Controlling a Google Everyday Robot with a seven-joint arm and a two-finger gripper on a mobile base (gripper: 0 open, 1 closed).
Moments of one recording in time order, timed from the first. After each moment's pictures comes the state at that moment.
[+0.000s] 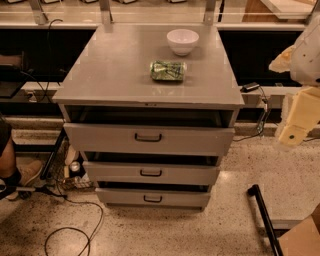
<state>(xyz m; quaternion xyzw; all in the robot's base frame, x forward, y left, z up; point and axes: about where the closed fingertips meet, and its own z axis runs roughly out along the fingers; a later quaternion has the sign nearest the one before) 0.438 -0.217 0.976 -0.60 0.78 -0.03 0.16</state>
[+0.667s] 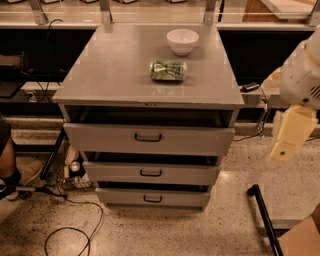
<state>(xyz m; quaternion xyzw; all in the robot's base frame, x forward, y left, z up) 0.431 -0.213 0.943 -0.60 0.79 -0.01 0.14</state>
